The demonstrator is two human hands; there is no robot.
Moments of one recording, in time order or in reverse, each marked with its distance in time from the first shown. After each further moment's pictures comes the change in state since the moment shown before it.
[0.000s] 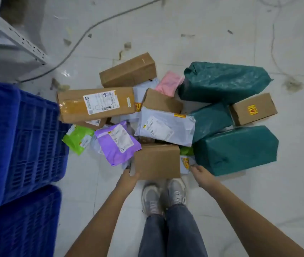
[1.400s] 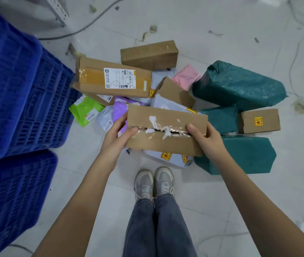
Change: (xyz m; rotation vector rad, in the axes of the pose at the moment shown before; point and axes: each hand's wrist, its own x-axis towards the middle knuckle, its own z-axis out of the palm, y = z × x) left_hand -0.076 0.043 -0.076 -0.734 0.060 0.536; right_hand -0.058 -0.096 -0.030 0.265 0.026 -0.543
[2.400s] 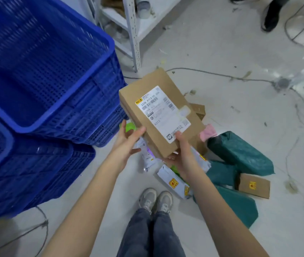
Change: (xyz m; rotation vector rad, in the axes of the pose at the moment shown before) left_hand -0.143 0.205 -0.062 -0.303 0.274 -0.109; right_hand -0.132 -0.230 0.101 0.357 -0.398 0.232
